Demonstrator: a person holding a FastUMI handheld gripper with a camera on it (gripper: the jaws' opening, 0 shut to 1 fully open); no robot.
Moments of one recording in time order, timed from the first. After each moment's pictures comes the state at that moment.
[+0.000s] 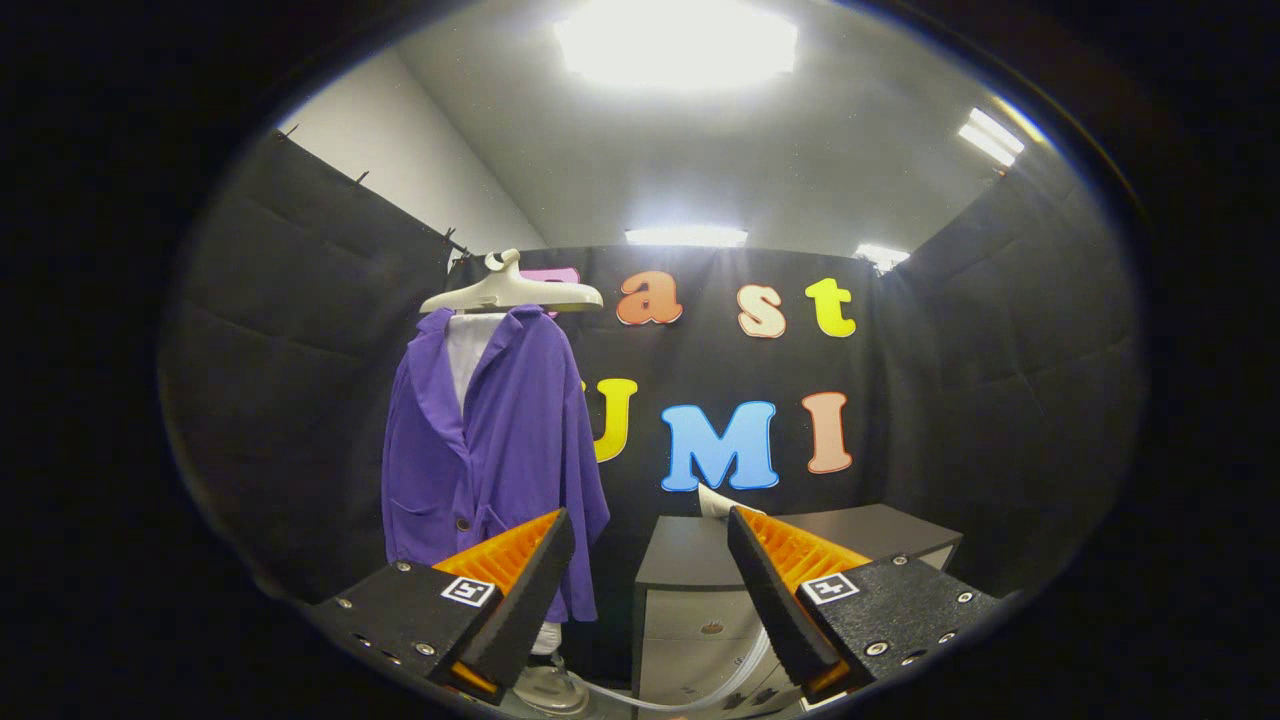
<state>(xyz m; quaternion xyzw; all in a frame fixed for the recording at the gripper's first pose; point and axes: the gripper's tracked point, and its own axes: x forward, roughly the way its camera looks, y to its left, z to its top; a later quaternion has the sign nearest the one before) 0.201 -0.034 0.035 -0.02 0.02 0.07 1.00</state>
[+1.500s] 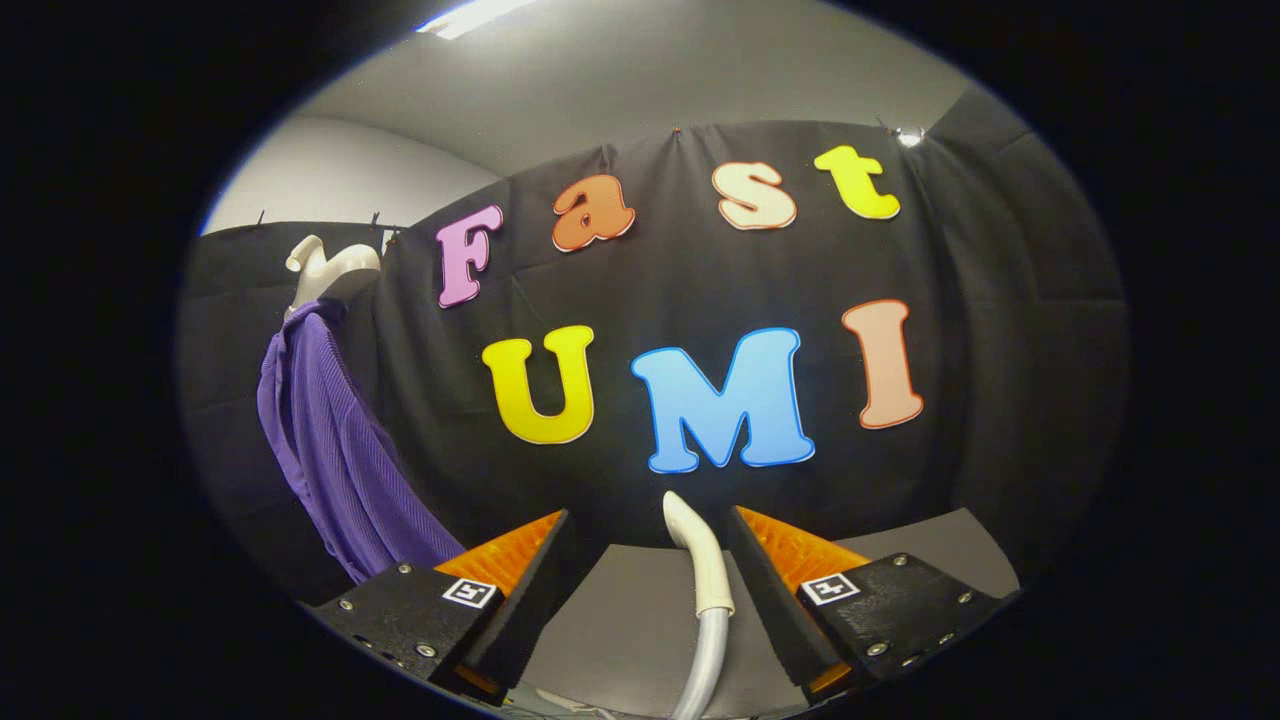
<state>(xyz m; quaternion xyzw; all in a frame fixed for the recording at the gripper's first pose) 0.515 -0.142 -0.011 0.09 0.18 0.15 0.97</state>
